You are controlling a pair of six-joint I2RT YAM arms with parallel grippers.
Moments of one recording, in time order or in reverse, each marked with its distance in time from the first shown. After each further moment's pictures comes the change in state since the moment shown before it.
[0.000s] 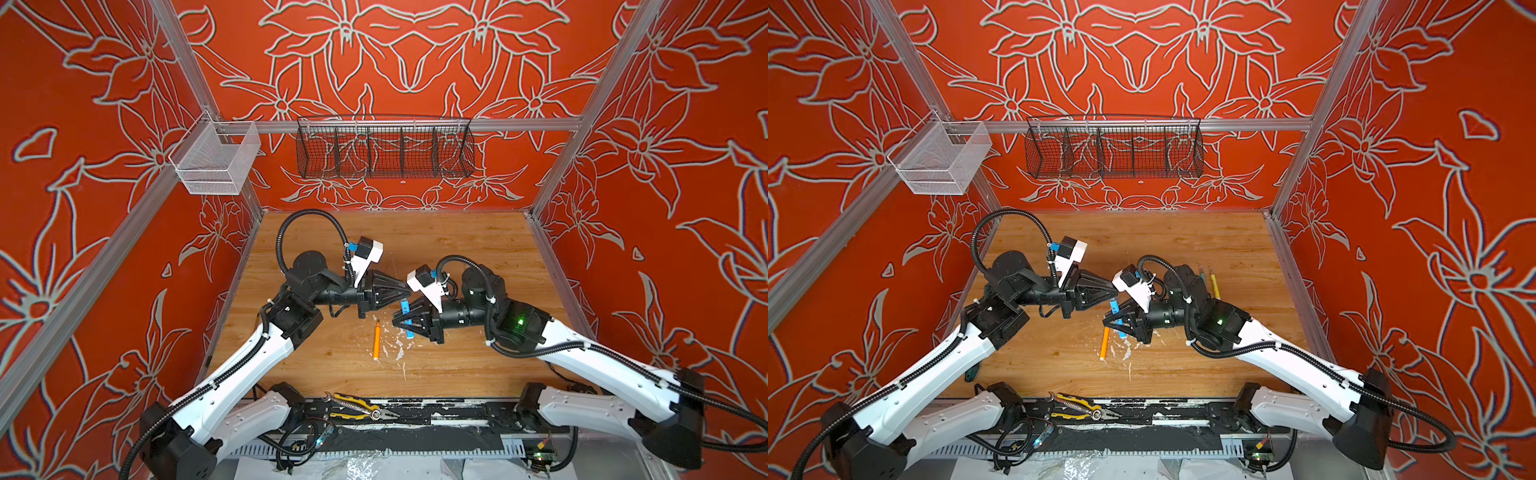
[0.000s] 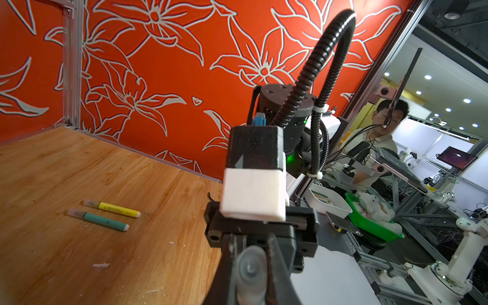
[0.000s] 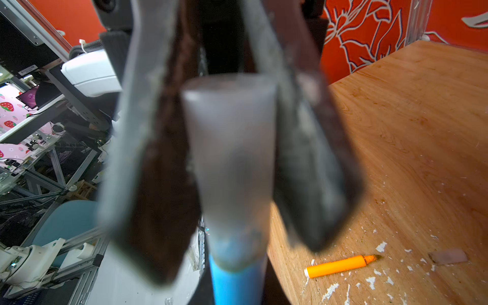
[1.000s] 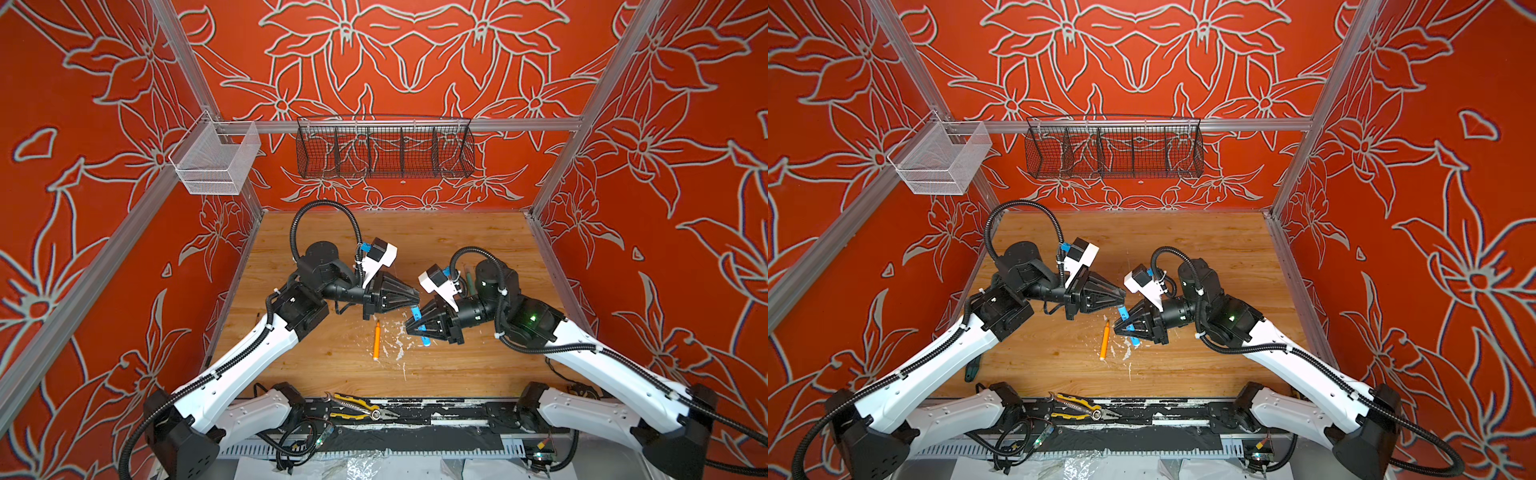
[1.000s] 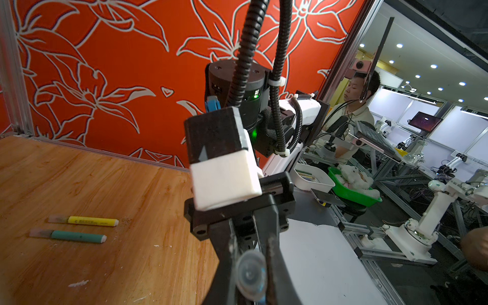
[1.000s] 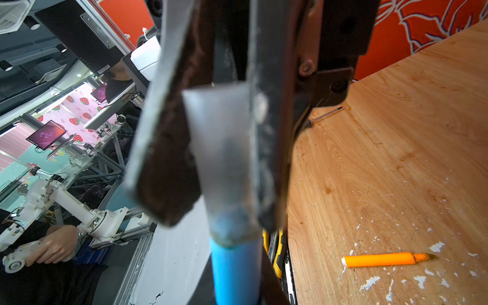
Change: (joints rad) left arm -0.051 0.074 0.137 -0.200 0.099 0.165; right arm -0.119 -0.043 0.004 -0.063 -0.303 0.018
